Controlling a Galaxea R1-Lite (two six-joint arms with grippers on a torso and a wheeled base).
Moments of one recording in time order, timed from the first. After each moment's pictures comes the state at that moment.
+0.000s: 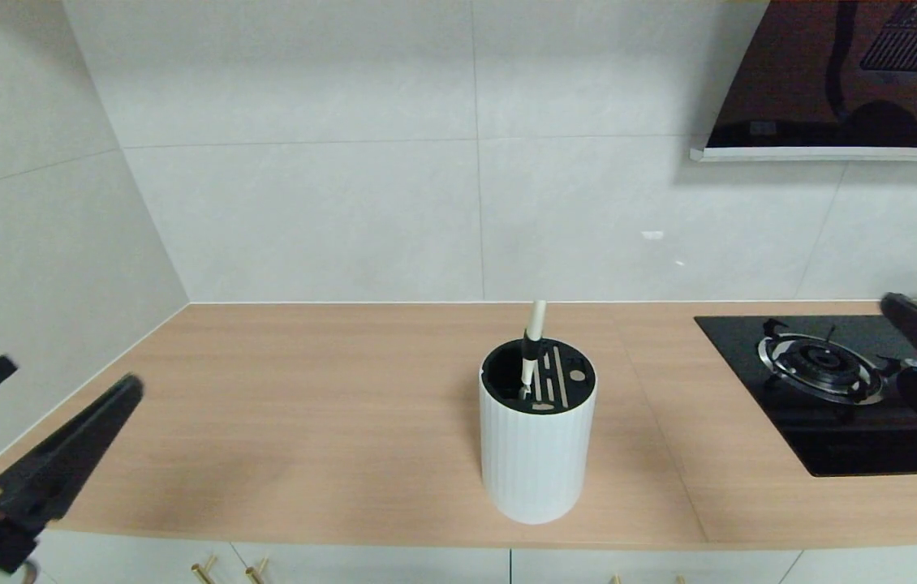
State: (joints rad) left arm -0.47 0.80 -0.24 -0.69 0.31 0.02; right arm 0.45 0.96 -0.34 -0.81 -0.28 0.02
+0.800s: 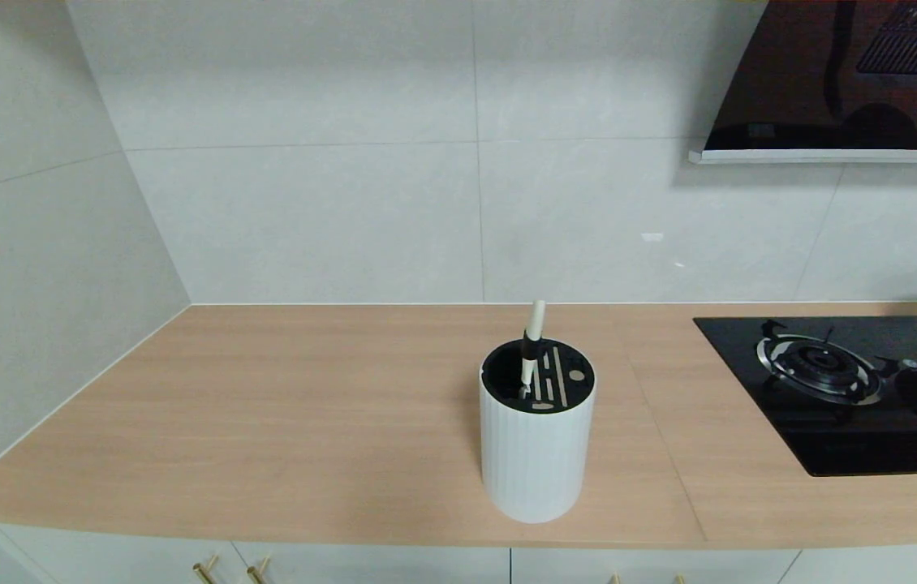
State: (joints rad) left arm -0.06 0.07 -0.24 -0.01 0.20 0.01; right arm 0.01 0.05 -0.25 -0.05 -0.16 -0.07
